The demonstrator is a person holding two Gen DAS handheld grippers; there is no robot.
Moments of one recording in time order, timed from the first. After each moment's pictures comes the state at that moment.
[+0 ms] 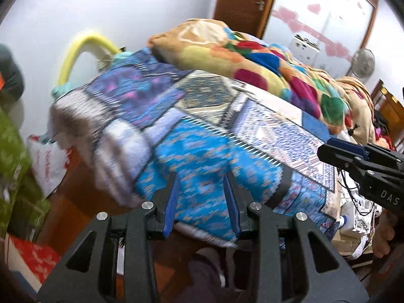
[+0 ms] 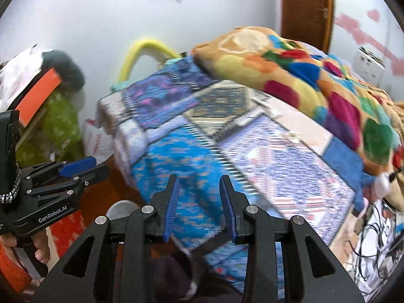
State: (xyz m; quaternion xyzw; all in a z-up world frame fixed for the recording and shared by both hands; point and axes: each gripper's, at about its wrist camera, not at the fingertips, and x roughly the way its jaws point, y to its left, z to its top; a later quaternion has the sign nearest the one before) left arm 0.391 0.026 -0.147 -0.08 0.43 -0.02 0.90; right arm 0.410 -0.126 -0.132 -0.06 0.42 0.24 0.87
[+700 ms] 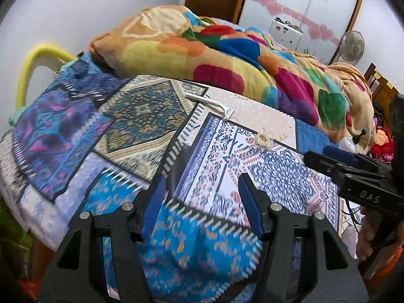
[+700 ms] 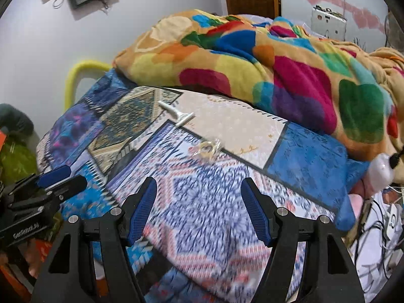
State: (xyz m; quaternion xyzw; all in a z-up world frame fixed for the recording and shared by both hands) left arm 0.563 -0.056 -0.193 -0.06 0.45 -0.09 0.89; right arm 0.555 -0.222 -0.192 0.02 0.45 0.14 0.88
